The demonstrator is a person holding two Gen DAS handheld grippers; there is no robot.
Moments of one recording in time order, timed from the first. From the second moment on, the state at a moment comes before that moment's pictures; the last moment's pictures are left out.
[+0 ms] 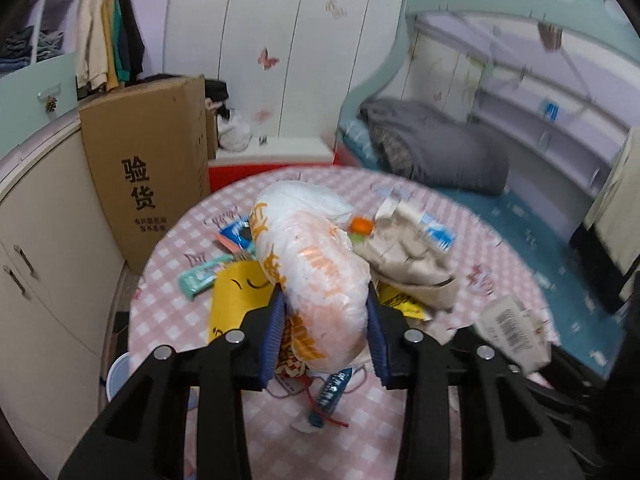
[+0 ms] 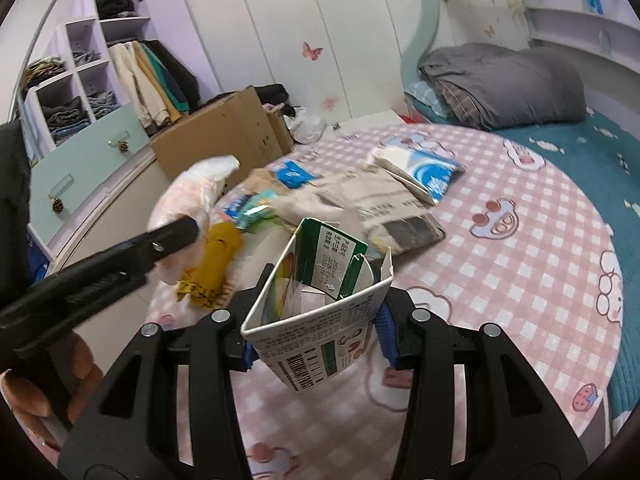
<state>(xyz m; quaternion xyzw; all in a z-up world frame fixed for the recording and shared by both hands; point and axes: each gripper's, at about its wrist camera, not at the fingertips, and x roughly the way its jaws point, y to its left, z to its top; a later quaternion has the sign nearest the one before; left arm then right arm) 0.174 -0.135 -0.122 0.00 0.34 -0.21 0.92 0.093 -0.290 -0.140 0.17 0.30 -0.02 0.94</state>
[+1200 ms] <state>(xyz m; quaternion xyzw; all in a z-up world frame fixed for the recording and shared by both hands) 0.233 0.222 -0.208 -0.12 0.41 0.14 0.89 0.287 0.073 -0.200 0.06 0.38 0.27 0.88</state>
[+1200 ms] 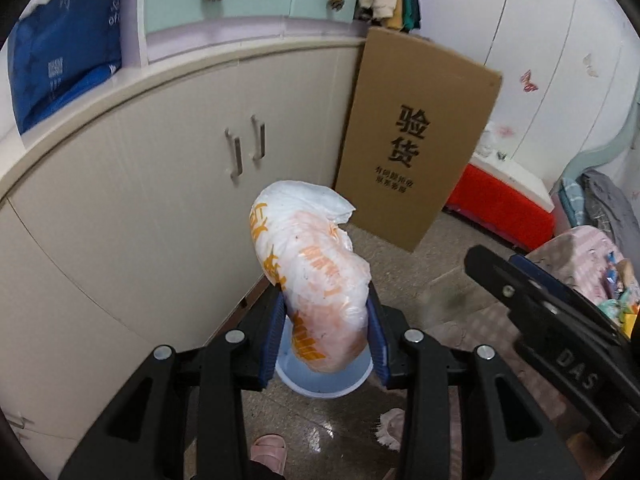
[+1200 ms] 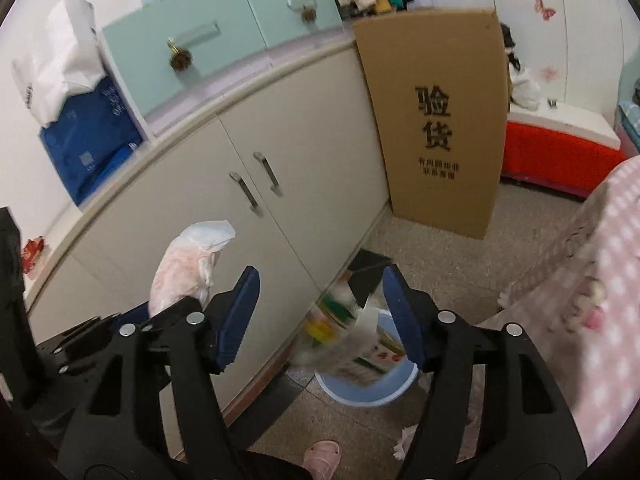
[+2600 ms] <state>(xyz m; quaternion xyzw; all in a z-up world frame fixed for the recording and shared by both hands) 0.247 0.209 -0.210 -0.13 0.41 0.16 0.89 0.256 0.019 -0.168 0.04 0.33 0.18 0.92</state>
